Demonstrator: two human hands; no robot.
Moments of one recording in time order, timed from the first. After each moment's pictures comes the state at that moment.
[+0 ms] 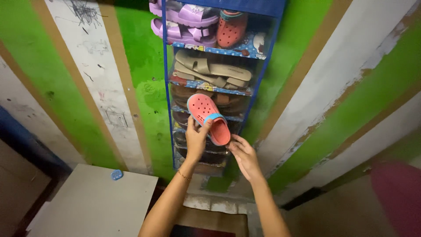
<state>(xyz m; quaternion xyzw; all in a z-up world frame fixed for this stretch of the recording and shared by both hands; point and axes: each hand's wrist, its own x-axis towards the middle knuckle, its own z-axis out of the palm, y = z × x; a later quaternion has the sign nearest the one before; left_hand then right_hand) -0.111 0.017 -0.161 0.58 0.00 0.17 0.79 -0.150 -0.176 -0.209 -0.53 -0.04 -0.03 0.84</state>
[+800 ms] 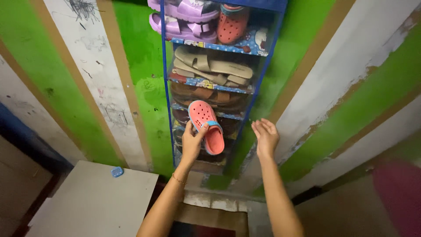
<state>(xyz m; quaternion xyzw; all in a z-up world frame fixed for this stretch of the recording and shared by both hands) -0.121 0.031 -0.184 0.61 0.01 0.15 0.78 -0.084 -0.228 -0.184 -0.53 0.07 -0.25 0.81</state>
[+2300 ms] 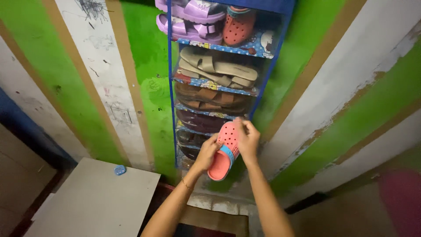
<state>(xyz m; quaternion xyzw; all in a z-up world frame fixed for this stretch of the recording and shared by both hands) -0.139 0.003 -0.193 0.66 -0.19 0.08 0.73 -0.088 -0.156 -0.180 -0.72 -0.08 -0.33 0.61</state>
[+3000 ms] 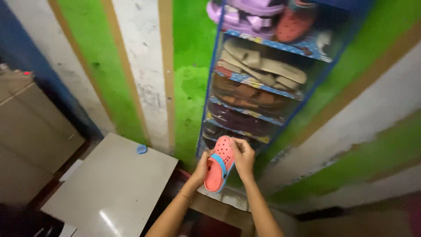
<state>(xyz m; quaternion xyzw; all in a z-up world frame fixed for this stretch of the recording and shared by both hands) -0.160 0.074 -0.323 0.45 0.16 -0.07 0.88 -0.134 -0.068 -0.255 -0.74 -0.07 -0.18 0.64</state>
